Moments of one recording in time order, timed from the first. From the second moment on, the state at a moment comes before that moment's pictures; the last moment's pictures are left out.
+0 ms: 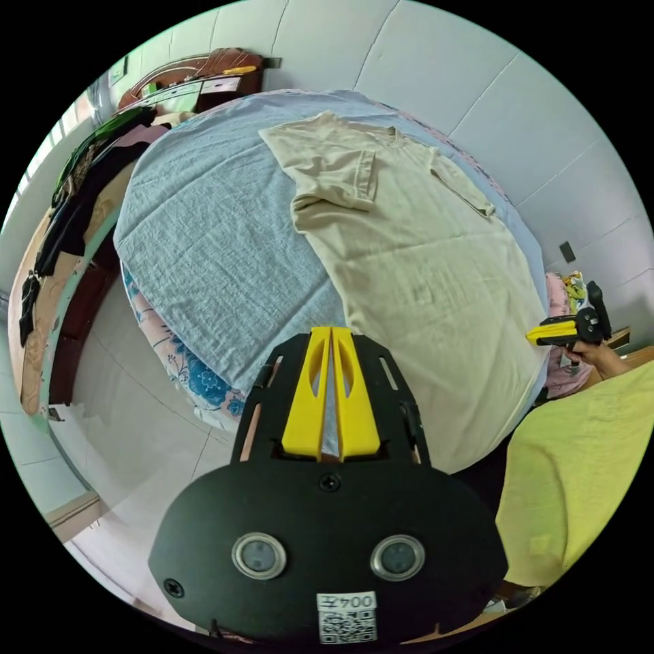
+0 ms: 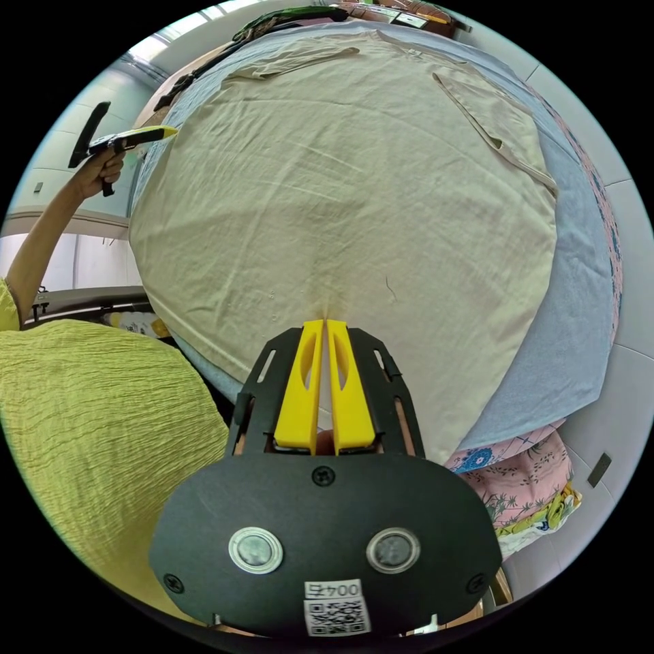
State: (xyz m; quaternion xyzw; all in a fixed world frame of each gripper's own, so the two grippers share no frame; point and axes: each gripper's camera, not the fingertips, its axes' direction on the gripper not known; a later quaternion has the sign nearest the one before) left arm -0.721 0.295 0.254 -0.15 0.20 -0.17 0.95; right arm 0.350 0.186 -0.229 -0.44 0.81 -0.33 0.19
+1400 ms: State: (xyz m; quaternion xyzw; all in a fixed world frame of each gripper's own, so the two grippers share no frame) left arm -0.749 0.334 0.169 -0.14 0.23 -0.22 0.94; right arm 0.373 0.221 -0.210 -0.44 0.81 -0.34 0.18
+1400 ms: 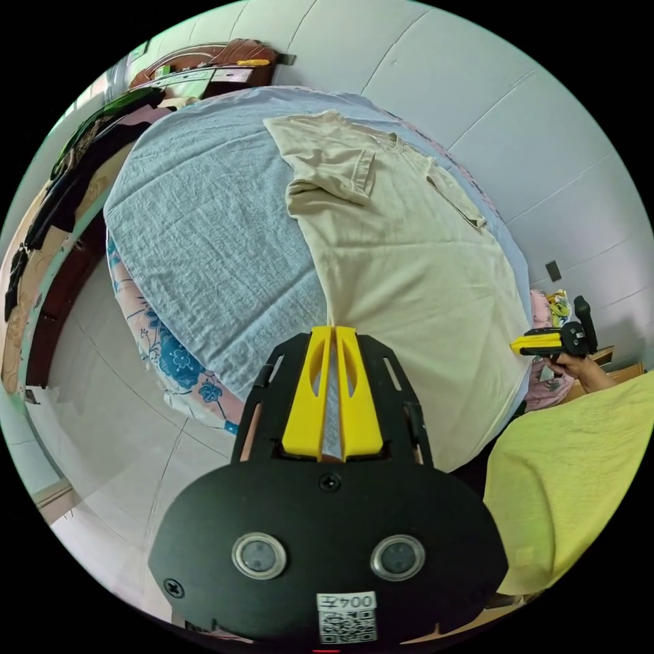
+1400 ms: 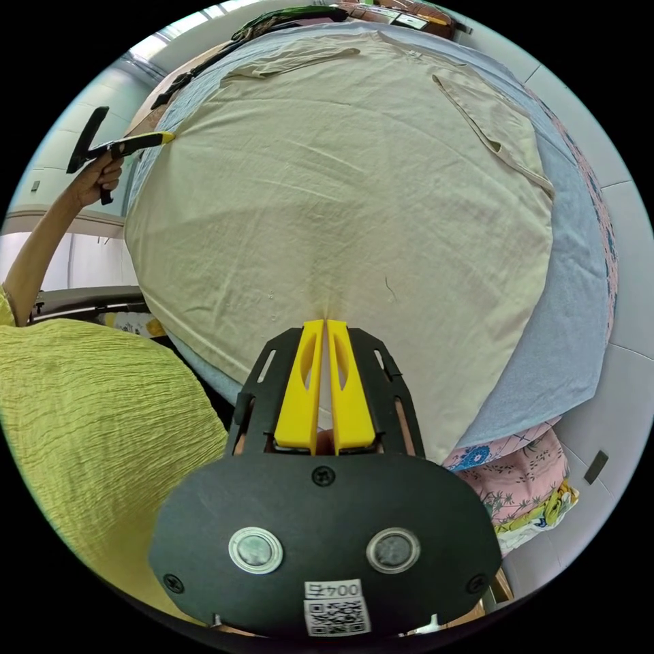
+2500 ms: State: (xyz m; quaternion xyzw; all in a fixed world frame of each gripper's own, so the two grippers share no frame) left arm -0.625 0.330 -0.039 -0.11 0.21 -0.19 0.95; right arm 0.386 0.299 -0.196 -0.44 0.81 -0.38 0.13
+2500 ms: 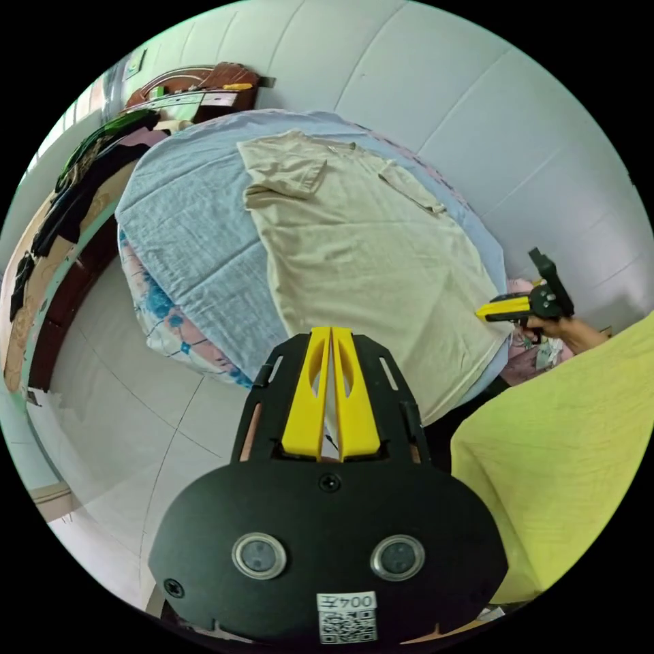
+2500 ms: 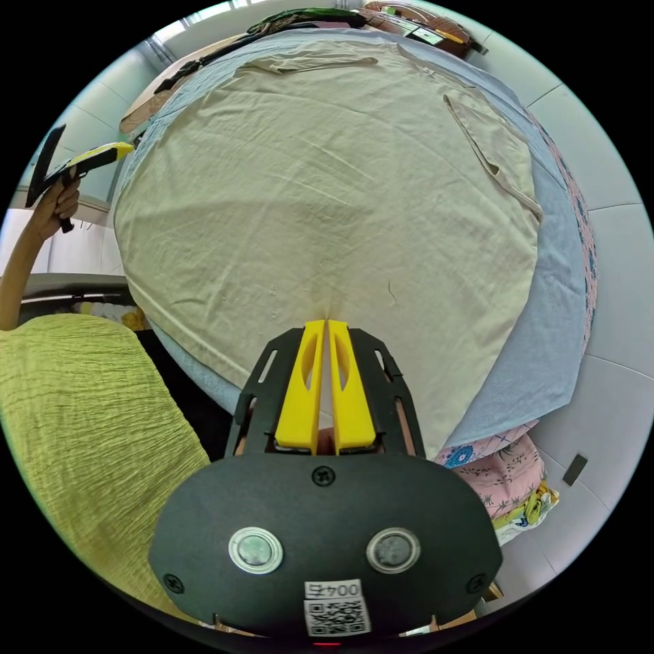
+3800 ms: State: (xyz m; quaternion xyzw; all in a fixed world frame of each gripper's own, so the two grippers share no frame) left arm -0.537 0.496 -0.186 -0.07 0.25 -0.31 0.92; right arm 0.165 0.340 -0.230 -0.44 0.70 -0.44 0.35
